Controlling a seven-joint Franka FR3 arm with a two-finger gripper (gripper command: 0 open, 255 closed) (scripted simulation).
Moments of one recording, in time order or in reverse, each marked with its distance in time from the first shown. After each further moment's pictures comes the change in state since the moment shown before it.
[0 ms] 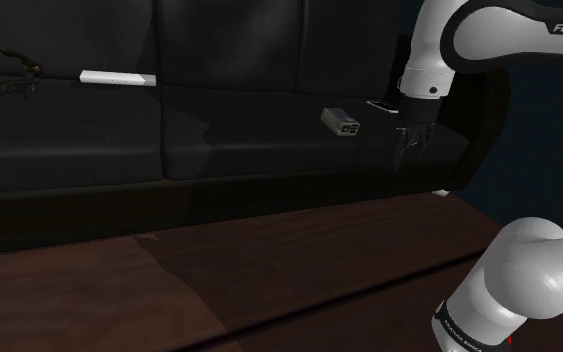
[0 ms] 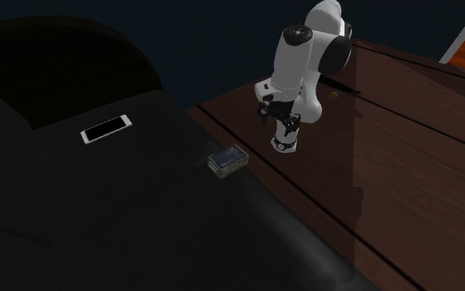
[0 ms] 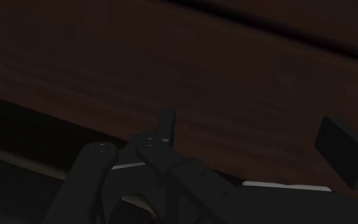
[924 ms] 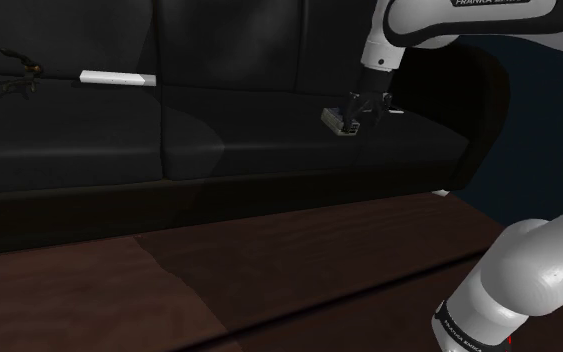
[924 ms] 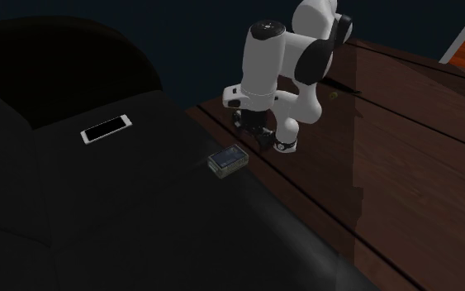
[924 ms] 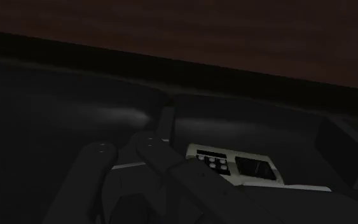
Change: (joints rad) arm -0.065 0.373 -0.018 0.309 -0.010 0.202 0.079
